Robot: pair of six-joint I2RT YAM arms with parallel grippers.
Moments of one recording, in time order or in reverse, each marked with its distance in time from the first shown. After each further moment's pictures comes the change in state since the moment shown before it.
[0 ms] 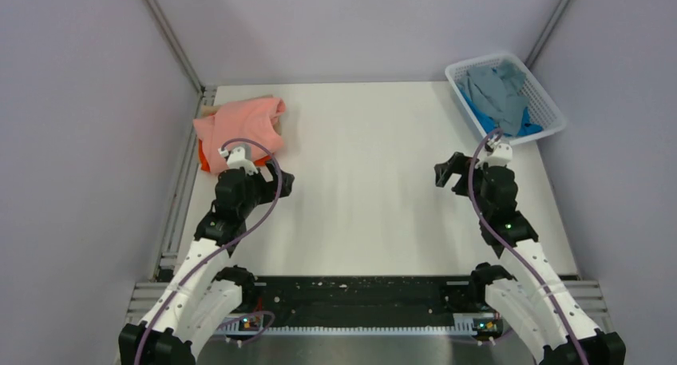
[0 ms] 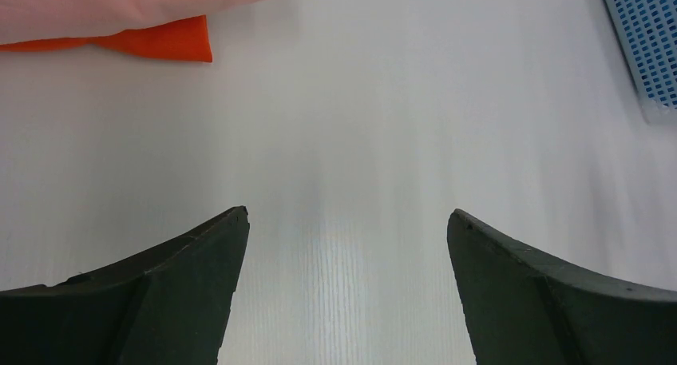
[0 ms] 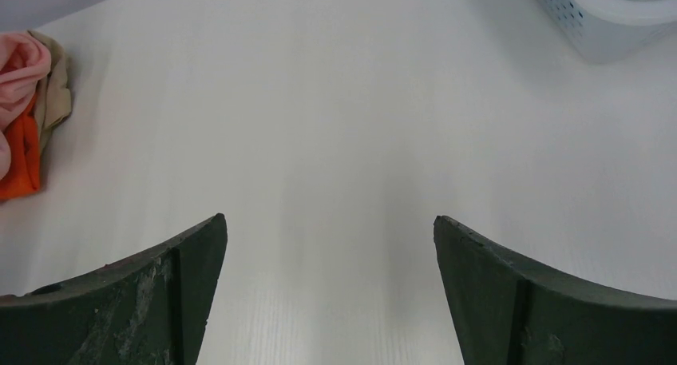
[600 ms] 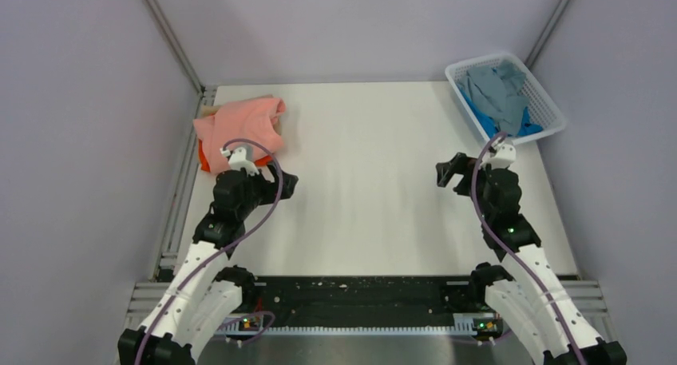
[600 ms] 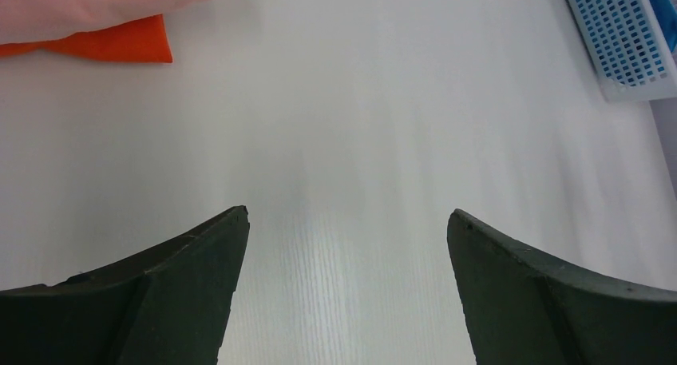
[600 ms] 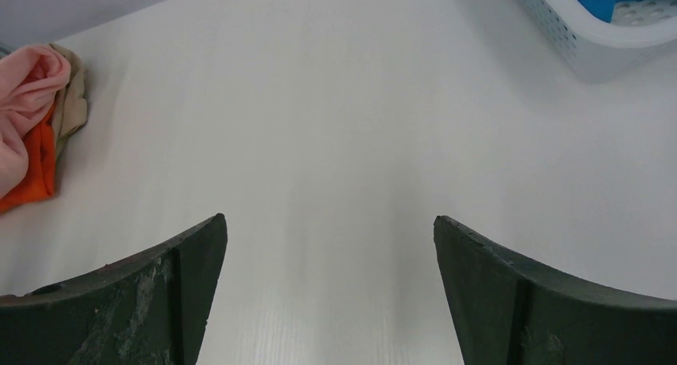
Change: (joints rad) left arm 0.000 -0.020 0.000 0.000 0.071 0.001; right arm 0.000 -0.043 0.000 -0.003 0.000 -0.009
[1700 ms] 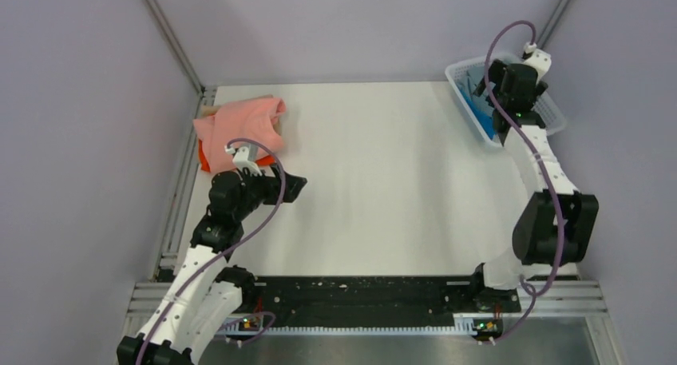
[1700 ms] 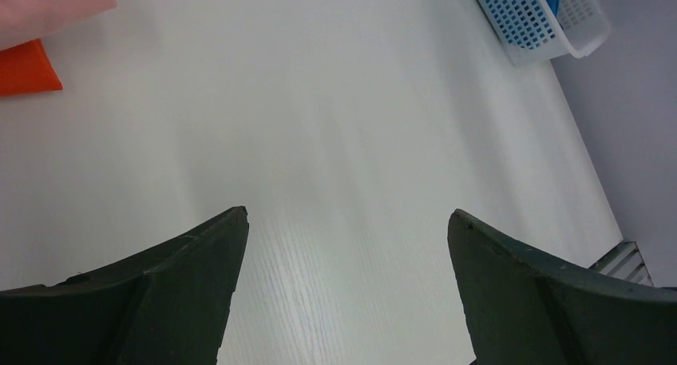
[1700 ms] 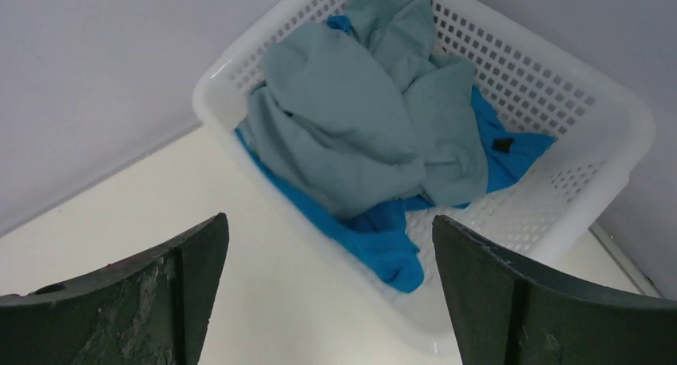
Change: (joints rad) left arm 0.000 -0.048 0.005 0.045 0.209 -0.004; right arm -0.236 0.814 0.775 0.002 0.235 -0.079
